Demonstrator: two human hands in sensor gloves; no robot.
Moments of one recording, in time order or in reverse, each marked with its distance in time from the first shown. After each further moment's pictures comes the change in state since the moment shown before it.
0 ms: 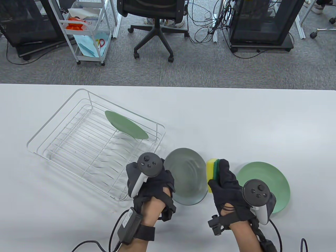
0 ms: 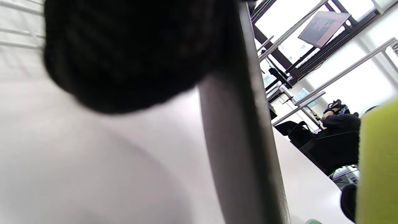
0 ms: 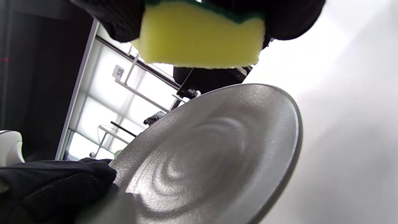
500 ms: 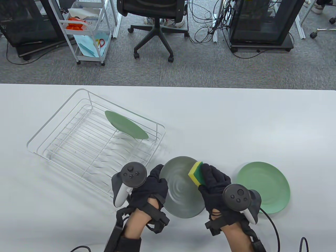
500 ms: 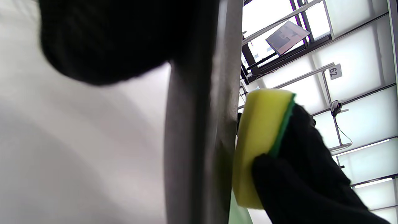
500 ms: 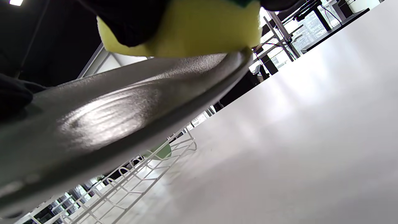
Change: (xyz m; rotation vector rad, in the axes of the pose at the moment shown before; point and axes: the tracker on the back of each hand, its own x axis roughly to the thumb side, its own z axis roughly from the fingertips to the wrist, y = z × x) left_hand -0.016 0.002 0.018 -0.148 -0.173 0.245; right_hand 0.007 0.027 -0.001 0.017 -0.127 0.328
